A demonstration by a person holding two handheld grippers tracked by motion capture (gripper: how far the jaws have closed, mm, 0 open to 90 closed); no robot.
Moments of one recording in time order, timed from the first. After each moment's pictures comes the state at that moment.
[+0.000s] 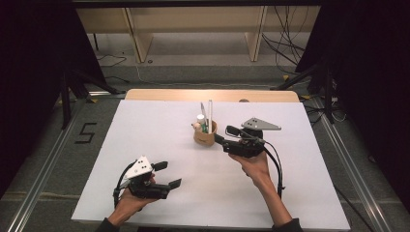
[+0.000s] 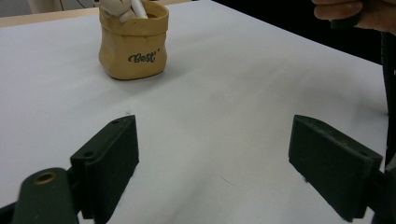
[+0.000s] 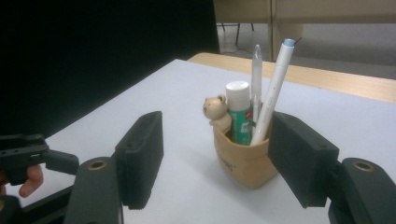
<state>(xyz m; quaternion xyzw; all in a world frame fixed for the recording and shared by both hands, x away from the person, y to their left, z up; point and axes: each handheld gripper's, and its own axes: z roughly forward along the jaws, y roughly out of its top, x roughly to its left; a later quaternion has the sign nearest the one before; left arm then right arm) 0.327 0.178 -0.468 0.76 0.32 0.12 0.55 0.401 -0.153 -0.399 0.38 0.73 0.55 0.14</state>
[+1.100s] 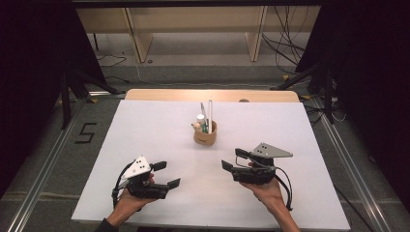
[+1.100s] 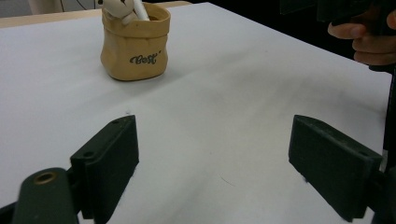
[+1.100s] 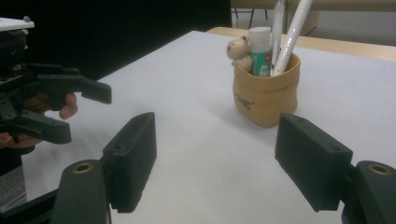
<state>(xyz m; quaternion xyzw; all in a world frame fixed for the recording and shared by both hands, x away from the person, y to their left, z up) 0.325 0.180 -0.468 0.76 0.32 0.12 0.55 0.344 -0.180 -0.428 0.36 0.75 0.54 0.13</state>
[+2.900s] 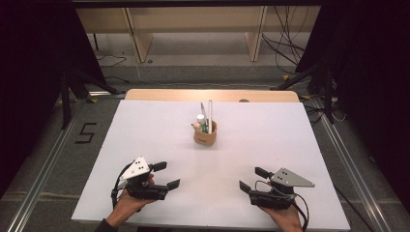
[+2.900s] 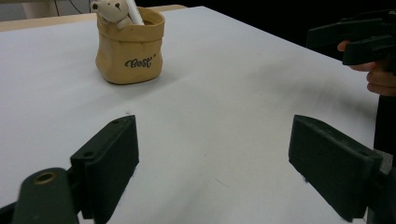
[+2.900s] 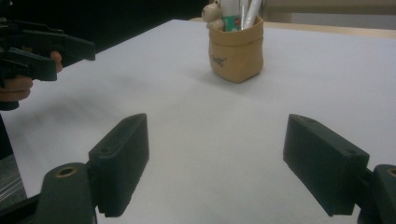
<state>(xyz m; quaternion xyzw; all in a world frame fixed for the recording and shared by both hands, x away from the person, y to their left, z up) 0.324 0.182 -0.466 0.76 0.32 0.11 0.56 0.294 -0.223 -0.460 0.38 0.74 0.54 0.17</state>
